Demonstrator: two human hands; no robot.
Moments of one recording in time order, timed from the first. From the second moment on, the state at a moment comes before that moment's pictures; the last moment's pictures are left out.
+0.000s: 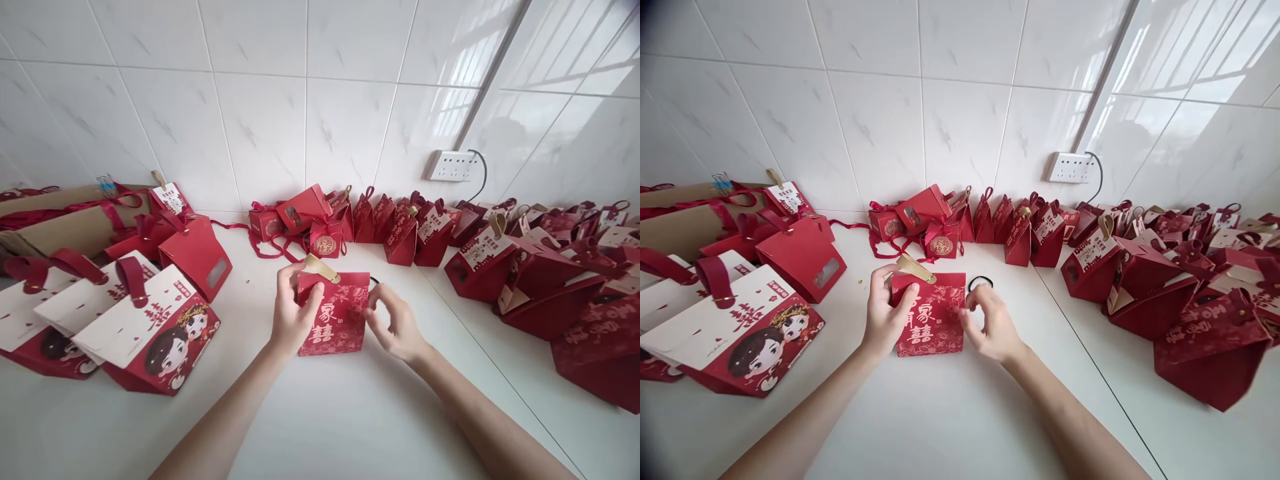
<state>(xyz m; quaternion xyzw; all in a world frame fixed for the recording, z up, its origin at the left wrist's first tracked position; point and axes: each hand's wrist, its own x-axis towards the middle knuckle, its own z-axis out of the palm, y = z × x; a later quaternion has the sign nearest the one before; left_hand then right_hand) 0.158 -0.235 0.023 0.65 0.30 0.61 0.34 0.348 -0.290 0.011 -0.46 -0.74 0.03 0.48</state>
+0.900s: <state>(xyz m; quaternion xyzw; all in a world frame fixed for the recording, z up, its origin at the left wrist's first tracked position) 0.158 -0.256 0.040 0.75 0.16 0.63 0.16 0.321 -0.314 0.020 -0.46 -0.72 0.05 0.53</state>
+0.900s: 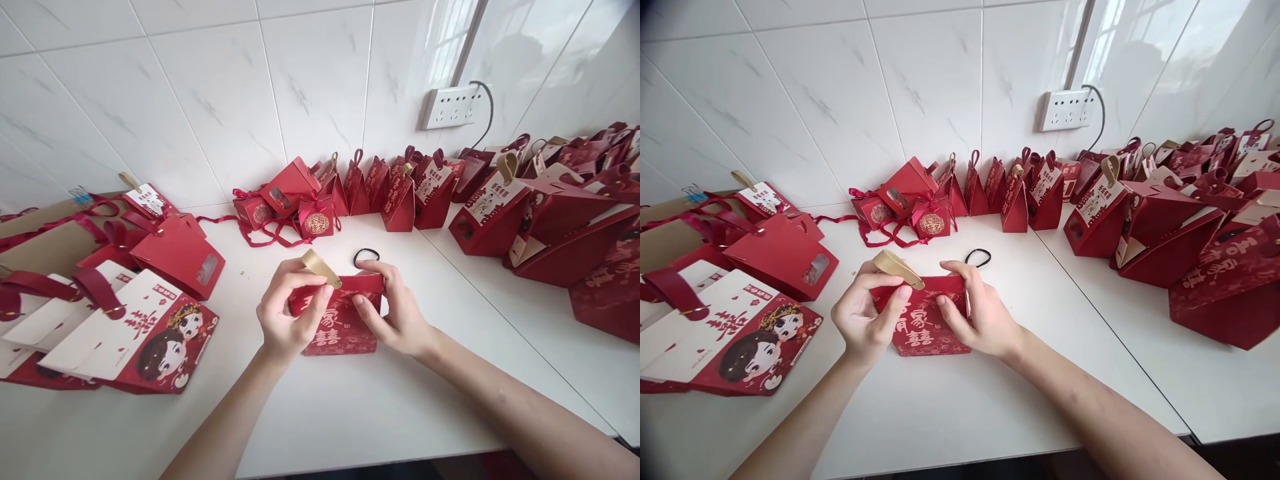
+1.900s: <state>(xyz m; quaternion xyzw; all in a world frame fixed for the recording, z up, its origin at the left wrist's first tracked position) 0.158 -0.251 0.038 0.78 0.18 0.60 0.03 0.322 -0.312 0.015 -0.43 -0.73 0.07 0.53</state>
